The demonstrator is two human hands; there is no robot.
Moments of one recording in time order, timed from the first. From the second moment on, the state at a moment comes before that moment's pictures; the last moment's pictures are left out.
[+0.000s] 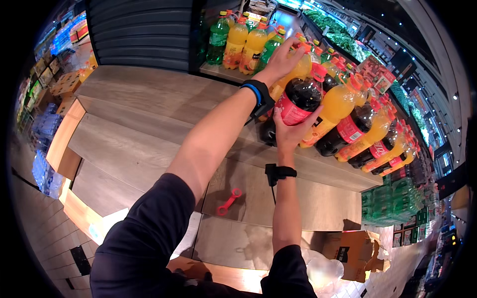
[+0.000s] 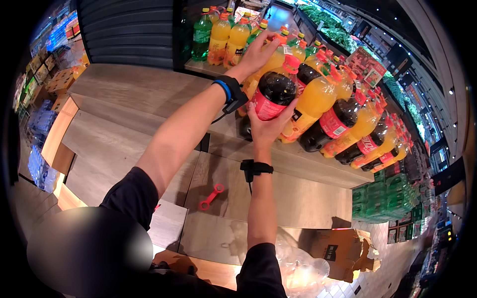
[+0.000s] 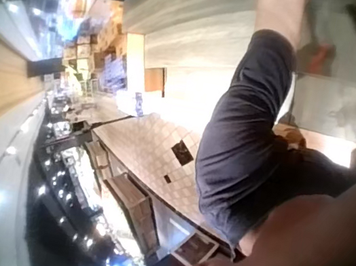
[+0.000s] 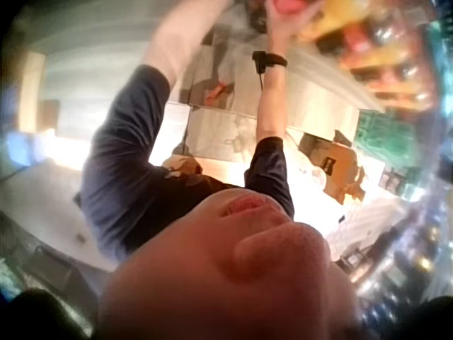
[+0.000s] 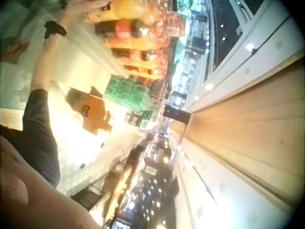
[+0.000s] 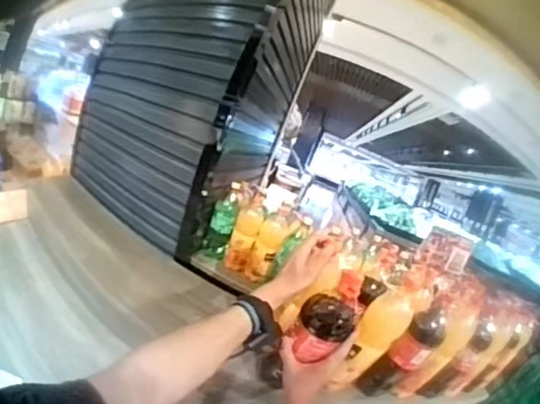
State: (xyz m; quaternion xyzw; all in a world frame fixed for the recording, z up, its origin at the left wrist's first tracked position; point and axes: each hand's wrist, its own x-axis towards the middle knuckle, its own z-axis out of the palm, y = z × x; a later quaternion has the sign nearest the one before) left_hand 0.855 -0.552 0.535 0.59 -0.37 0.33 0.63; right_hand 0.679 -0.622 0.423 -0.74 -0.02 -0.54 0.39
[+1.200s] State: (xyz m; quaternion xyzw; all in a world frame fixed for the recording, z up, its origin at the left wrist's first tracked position) left_hand 0.812 -0.498 0.544 0.78 -0.34 0.13 0.50; right_hand 0.668 -0.627 0.432 -0.77 -0.02 -0.49 0.42
